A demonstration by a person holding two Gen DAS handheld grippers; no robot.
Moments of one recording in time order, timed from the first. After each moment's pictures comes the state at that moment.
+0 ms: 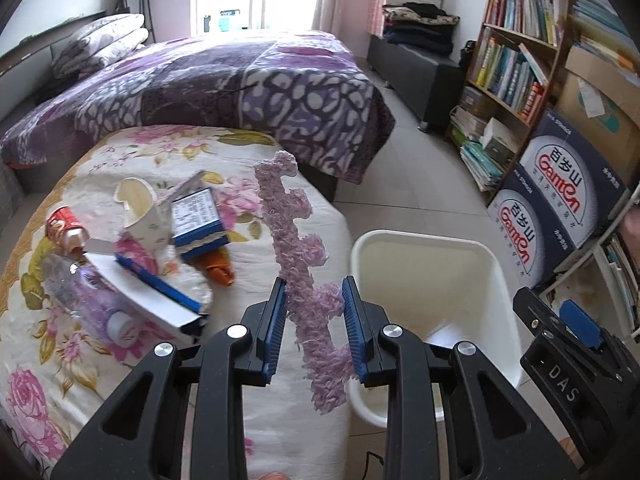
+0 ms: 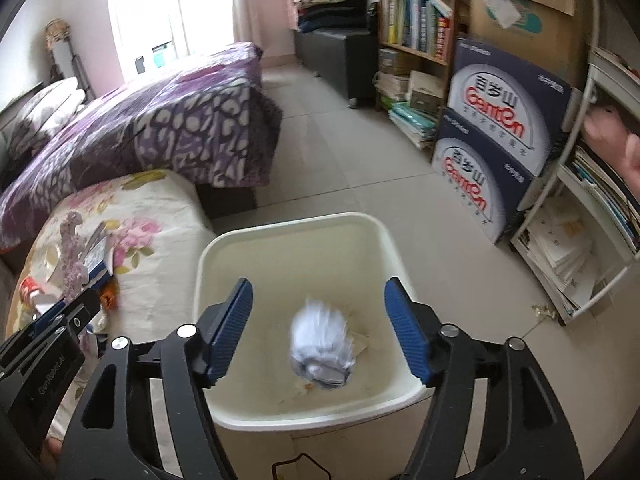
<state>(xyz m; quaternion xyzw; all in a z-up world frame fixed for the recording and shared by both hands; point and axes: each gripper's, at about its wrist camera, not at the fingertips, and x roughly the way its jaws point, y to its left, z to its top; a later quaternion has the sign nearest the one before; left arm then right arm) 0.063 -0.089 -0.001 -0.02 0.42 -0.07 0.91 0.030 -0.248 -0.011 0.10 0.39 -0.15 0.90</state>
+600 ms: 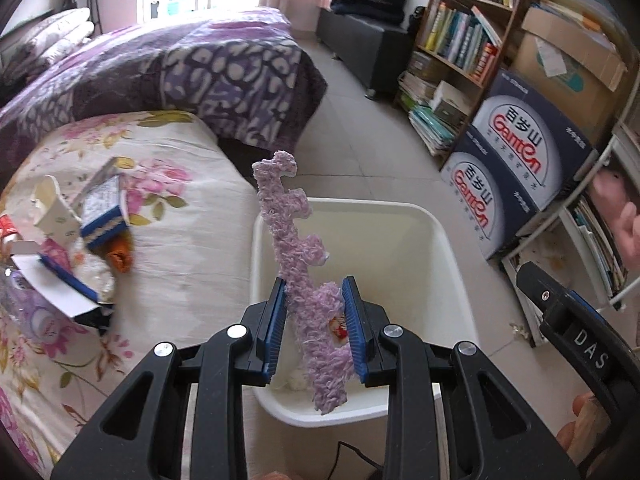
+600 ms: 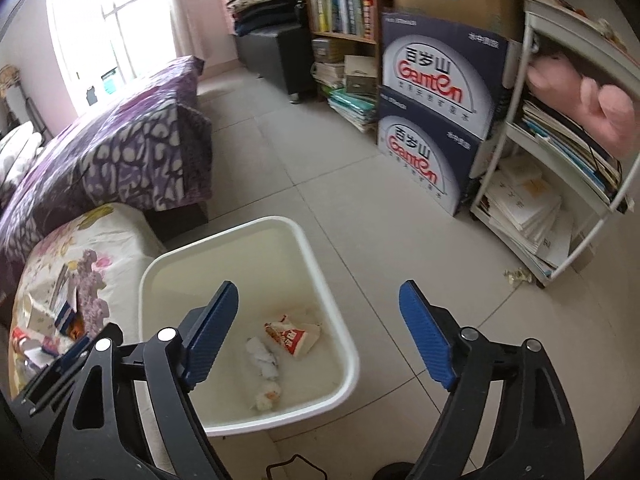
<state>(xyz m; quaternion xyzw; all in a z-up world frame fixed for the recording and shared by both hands) 0.065 -0.153 -0.022 -0.01 0.45 -0.16 0.88 0.011 -0.312 -0.015 0.16 0.39 -0.23 0.88</state>
